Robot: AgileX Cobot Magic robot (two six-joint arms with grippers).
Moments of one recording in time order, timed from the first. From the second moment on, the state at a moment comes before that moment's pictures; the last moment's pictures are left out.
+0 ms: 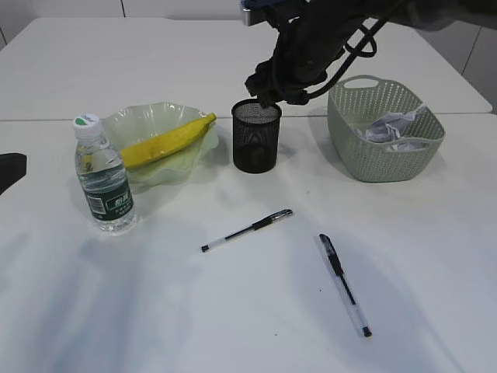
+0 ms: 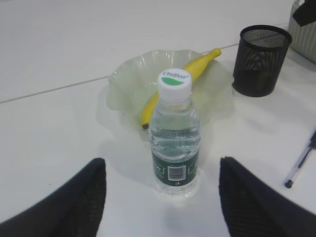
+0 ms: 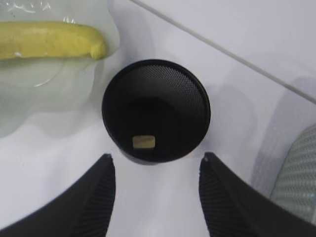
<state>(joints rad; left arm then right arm) -0.21 1.00 -0.40 0.18 -0.15 -0.15 0.38 2.19 -2.01 0.01 0.82 -0.19</state>
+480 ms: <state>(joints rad) -0.21 1.00 -0.40 0.16 -0.15 -0.15 0.38 2.10 -2.01 0.01 1.08 -0.19</state>
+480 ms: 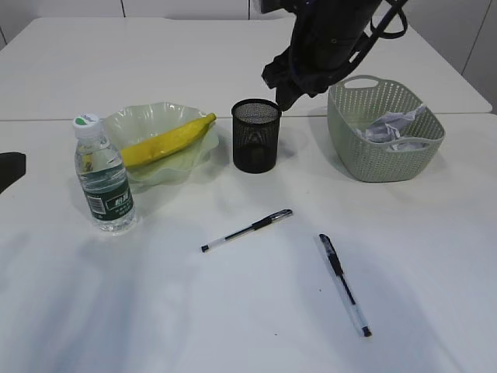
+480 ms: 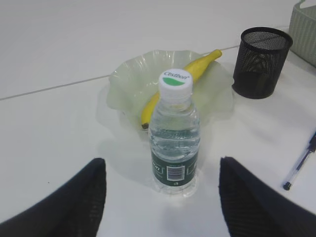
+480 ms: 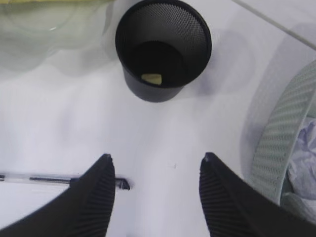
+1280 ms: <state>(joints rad) -0.21 1.00 -0.40 0.12 -0.14 -0.15 0.38 2.04 -2.01 0.01 1.24 -0.16</state>
